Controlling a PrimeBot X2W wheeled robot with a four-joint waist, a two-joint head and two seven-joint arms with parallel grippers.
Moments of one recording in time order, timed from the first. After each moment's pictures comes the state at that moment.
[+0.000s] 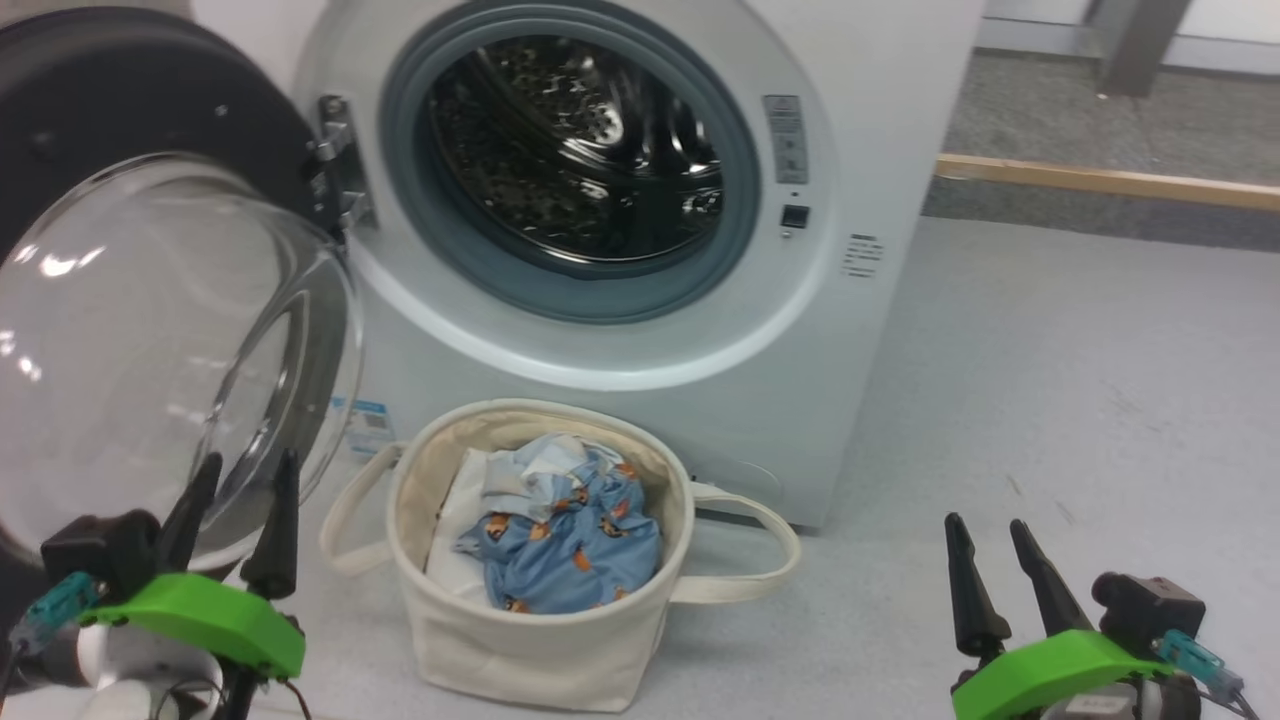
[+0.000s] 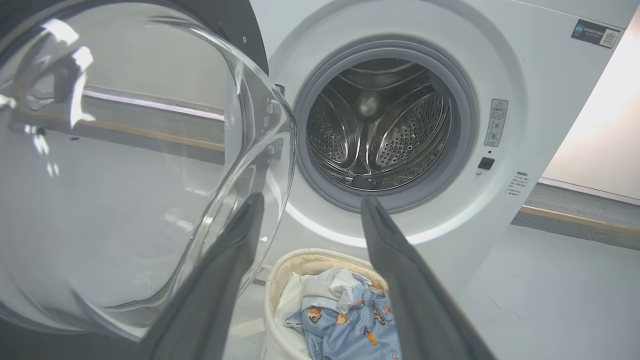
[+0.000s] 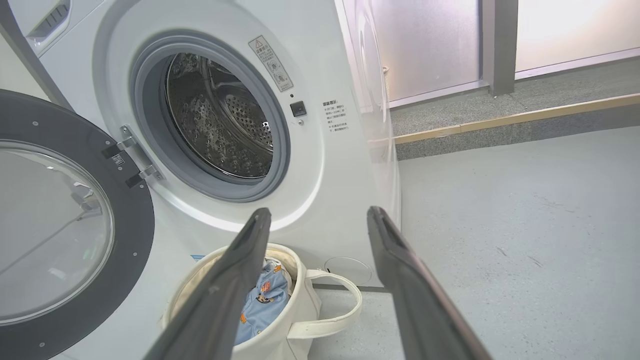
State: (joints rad) left arm -0.19 0.32 -0.08 0.24 -0.46 0.03 -0.03; right arm -0.04 -0.17 0.24 0.30 0.55 0.13 -0.25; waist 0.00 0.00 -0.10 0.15
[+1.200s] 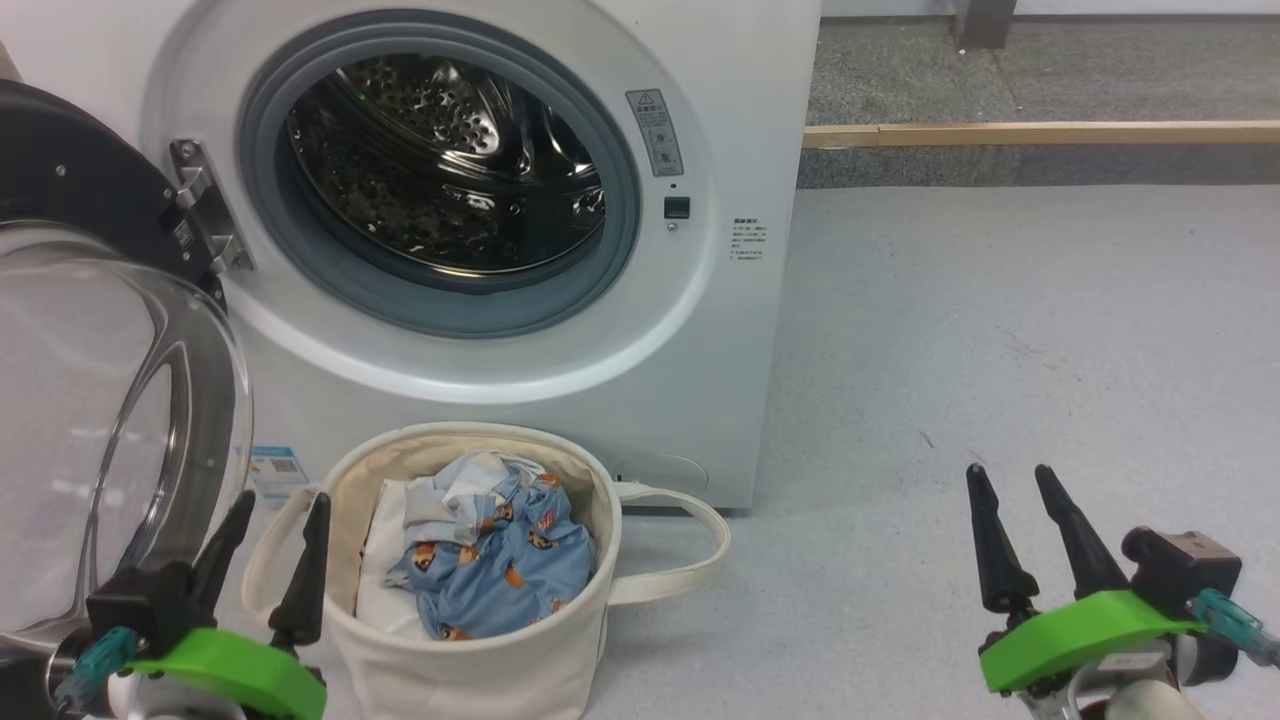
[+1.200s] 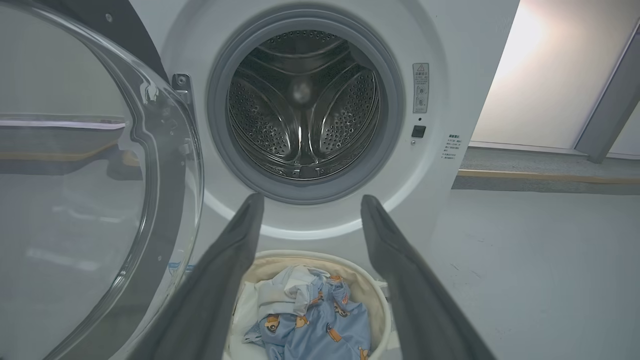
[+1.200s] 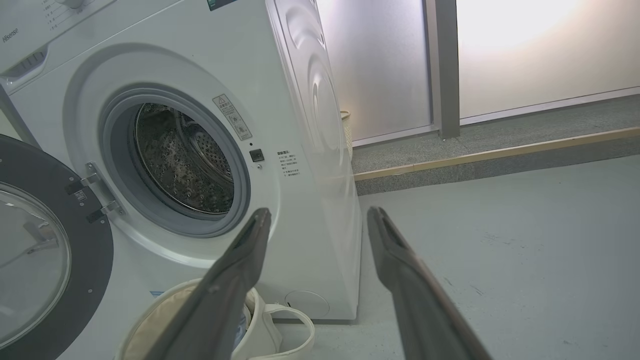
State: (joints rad) left arm -0.16 0.32 -0.15 0.37 -0.41 -0.02 -0.21; right arm -0.08 -0.26 0.26 0.23 0.55 0.13 -0.25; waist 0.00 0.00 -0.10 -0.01
